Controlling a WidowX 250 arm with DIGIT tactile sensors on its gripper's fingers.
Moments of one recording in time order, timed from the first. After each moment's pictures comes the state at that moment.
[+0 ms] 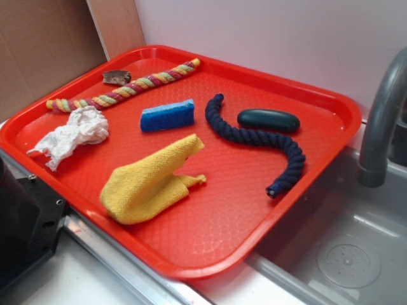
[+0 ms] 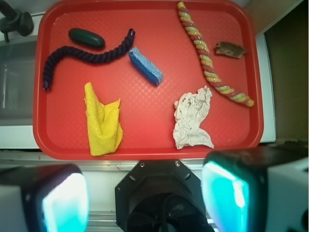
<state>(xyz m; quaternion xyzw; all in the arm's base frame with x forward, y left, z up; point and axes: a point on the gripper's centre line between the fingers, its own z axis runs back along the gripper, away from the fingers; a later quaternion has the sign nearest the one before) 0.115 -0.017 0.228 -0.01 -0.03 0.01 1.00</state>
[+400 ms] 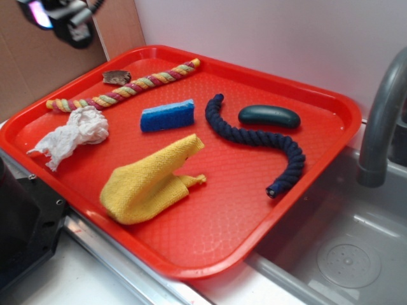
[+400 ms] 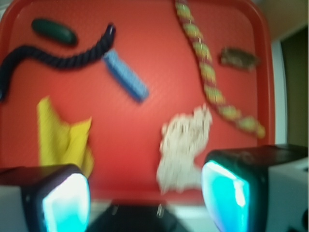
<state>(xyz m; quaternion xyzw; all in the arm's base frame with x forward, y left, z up) 0.182 0.024 0.148 0.00 -0.03 -0.02 1.00</state>
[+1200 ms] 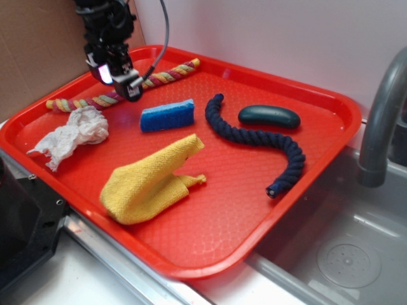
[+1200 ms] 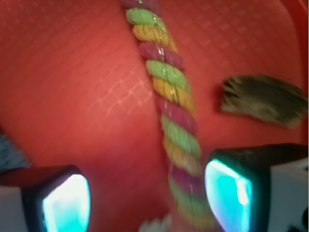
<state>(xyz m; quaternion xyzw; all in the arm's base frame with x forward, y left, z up) 0.243 0.096 0.031 -0.02 -0.02 -0.05 1.00</state>
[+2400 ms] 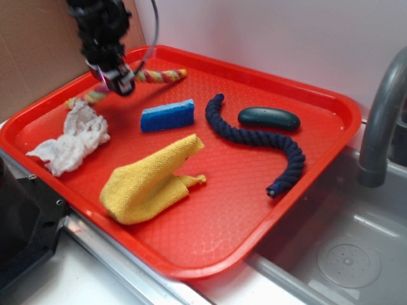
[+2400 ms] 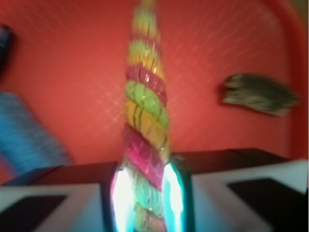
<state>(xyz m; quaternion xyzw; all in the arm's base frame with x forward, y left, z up) 0.223 0.068 0.088 0.01 -0.08 -0.03 1.00</state>
